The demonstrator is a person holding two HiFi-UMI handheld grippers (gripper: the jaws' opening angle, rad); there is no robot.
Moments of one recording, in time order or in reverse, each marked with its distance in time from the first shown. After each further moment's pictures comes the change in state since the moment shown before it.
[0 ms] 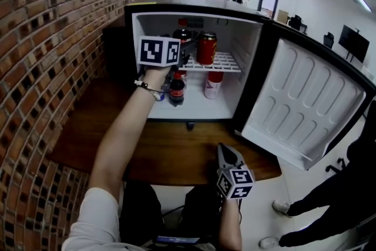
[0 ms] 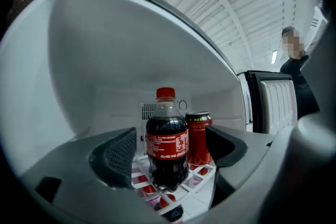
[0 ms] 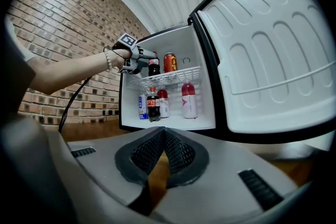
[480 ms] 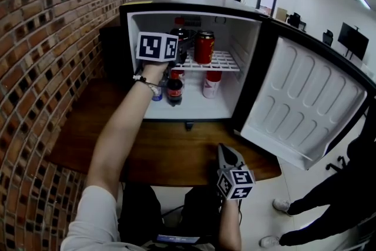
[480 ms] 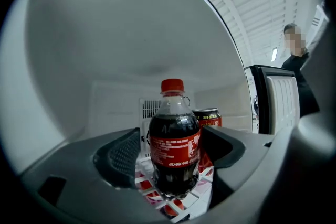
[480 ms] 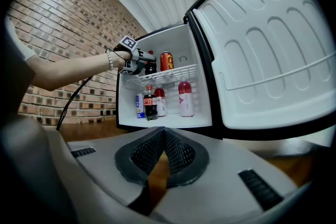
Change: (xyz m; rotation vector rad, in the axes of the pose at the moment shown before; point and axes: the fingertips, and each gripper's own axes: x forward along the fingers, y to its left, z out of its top) left arm 0.022 0.009 -0.004 0.014 0.035 -0.007; right arm 0.000 -0.011 -0.006 0.020 0.005 -0.018
